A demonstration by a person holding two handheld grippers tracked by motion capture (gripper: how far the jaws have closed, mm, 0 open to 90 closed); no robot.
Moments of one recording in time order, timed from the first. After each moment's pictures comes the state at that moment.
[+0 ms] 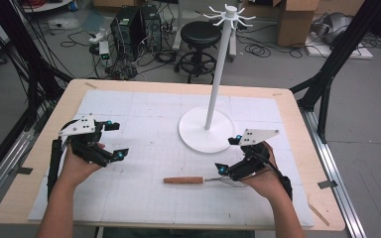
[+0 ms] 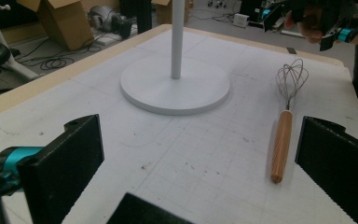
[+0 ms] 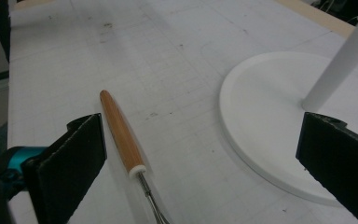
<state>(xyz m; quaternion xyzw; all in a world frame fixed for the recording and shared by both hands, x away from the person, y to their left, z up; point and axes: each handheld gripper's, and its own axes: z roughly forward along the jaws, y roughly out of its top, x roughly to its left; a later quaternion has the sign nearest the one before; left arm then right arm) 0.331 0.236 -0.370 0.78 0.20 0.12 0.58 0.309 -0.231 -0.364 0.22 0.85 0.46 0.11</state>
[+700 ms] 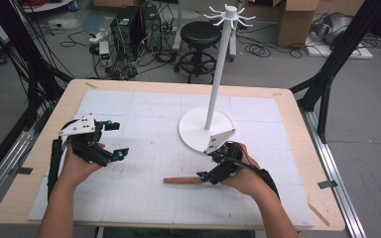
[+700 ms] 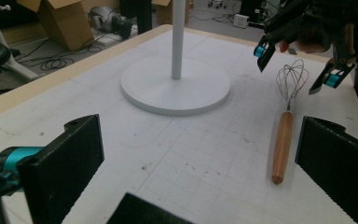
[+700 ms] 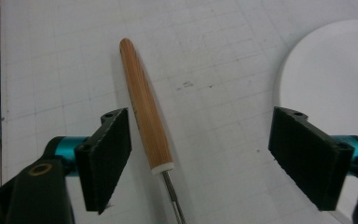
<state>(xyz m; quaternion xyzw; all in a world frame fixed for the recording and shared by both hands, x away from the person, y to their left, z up) 0.332 0.236 -0.370 0.78 0.20 0.12 0.58 0.316 -0.168 -0.378 0.15 0.93 0.33 0.07</state>
